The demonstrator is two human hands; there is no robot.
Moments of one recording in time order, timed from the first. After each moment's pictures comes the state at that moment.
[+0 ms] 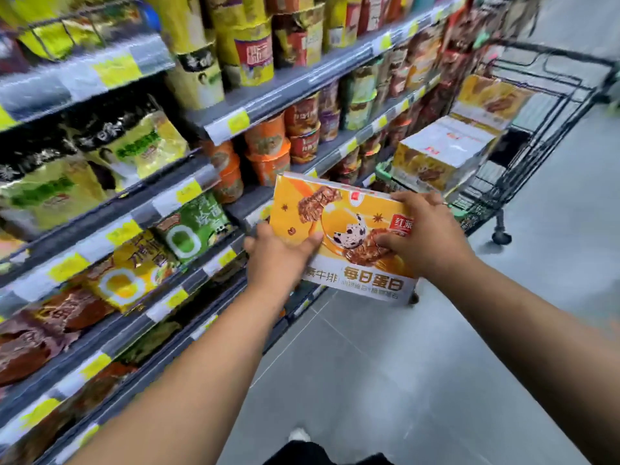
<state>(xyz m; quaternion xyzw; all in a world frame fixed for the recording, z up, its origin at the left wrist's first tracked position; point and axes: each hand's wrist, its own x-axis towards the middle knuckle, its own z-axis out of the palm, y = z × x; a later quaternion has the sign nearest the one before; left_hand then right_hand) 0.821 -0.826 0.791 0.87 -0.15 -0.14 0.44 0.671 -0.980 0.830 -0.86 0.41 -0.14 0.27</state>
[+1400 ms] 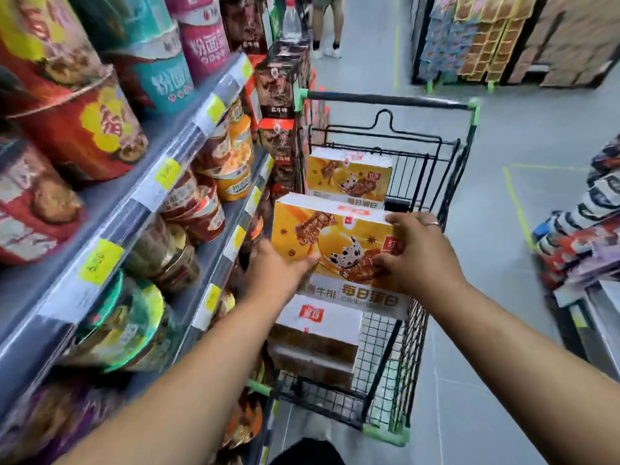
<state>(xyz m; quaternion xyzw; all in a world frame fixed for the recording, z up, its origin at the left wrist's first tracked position) 0.995 -1.586 0.741 0.83 -0.41 -0.26 0.27 0.774 -1.627 0.782 -0.71 0.63 -0.20 0.23</state>
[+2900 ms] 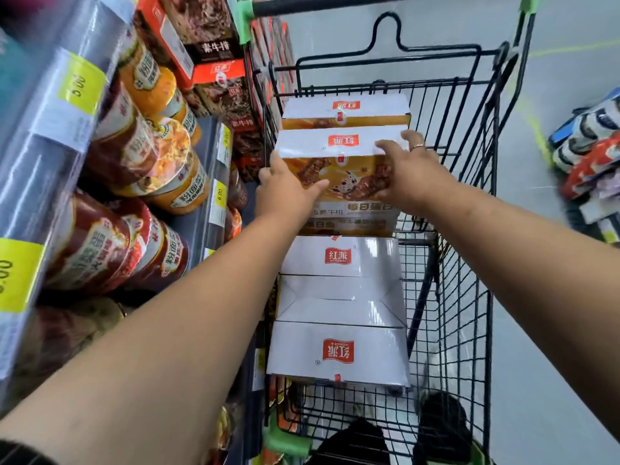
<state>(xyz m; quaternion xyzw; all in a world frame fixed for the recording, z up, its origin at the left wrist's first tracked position) 1.026 -1.814 0.689 0.81 -0.54 -0.22 0.11 0.829 -1.837 0.683 -0.72 0.66 -0.04 0.22</state>
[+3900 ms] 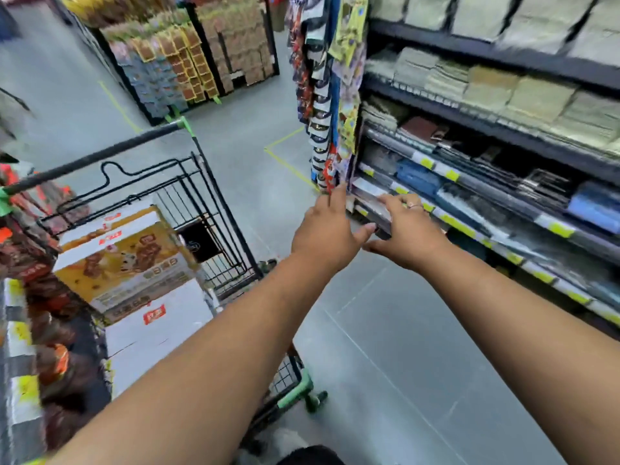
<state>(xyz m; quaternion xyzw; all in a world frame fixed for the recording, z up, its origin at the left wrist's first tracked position) 0.670 -1.519 0.806 0.37 -0.90 -0.22 0.10 0.545 -1.431 0.786 -0.43 0.86 -0.21 0.16</state>
